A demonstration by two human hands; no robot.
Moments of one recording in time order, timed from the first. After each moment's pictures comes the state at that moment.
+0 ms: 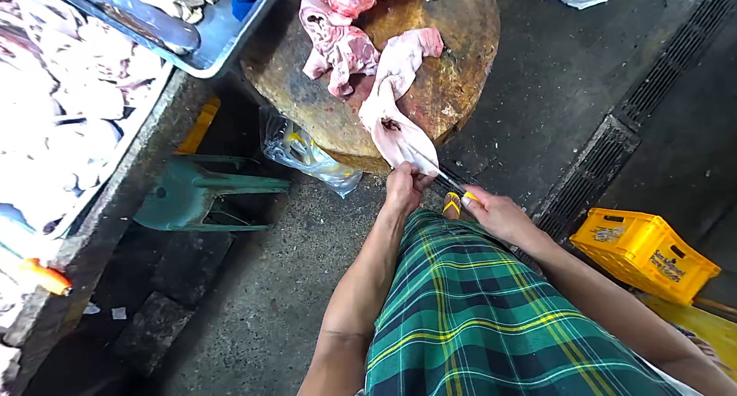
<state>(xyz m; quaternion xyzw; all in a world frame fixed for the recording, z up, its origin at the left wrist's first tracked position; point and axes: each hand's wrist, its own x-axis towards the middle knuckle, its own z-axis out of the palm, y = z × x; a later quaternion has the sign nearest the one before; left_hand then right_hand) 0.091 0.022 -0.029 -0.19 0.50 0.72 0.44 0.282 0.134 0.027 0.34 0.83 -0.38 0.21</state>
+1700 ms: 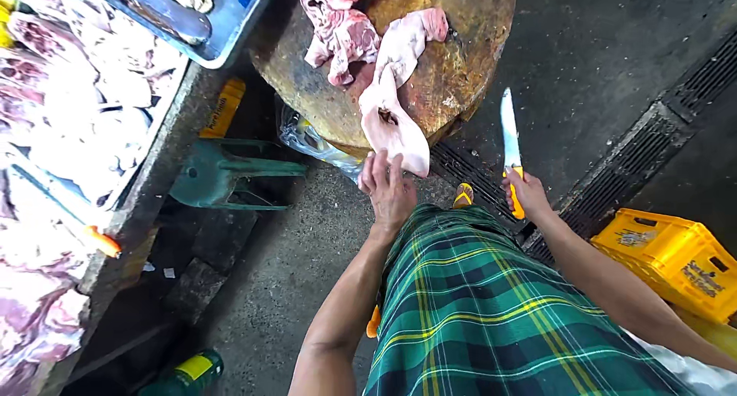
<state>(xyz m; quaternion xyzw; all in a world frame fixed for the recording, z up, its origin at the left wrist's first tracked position) 0.114 -0.029 -0.047 0.36 0.89 0.23 -0.14 0.344 0.223 -0.110 0.52 0.59 -0.61 0.06</state>
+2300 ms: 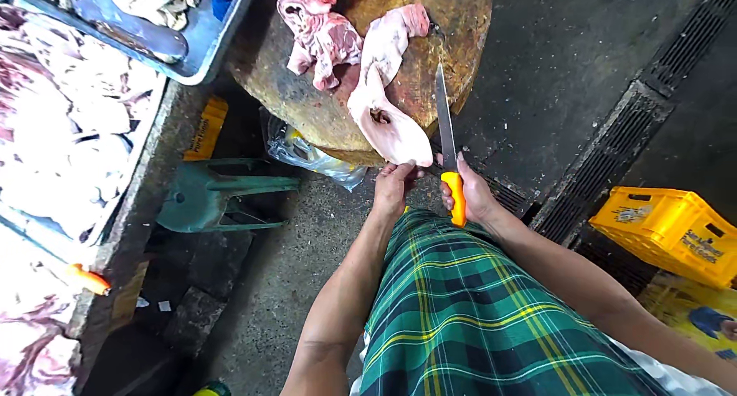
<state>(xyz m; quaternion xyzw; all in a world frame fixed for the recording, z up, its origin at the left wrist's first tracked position) 0.094 -0.003 -0.036 -0.07 0.60 0.65 0.45 0.247 0.112 -0.038 0.36 0.34 -0.87 -0.01</state>
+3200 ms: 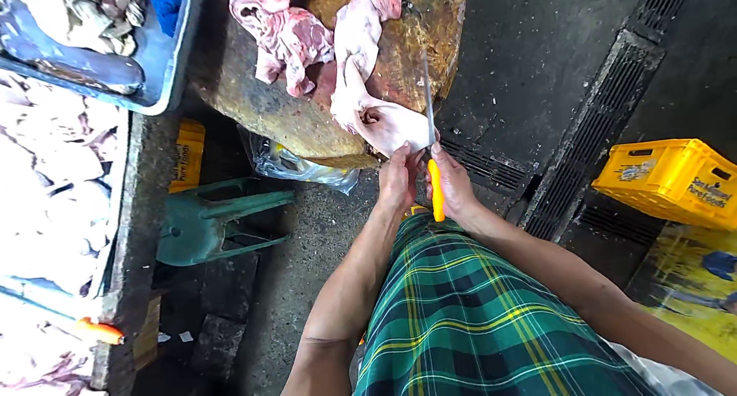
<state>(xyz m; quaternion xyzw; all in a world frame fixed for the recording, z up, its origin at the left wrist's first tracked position) 0.088 0.021 -0.042 -0.09 0.56 0.65 0.51 0.202 0.069 -0.038 0.50 0.33 -0.78 -0.17</state>
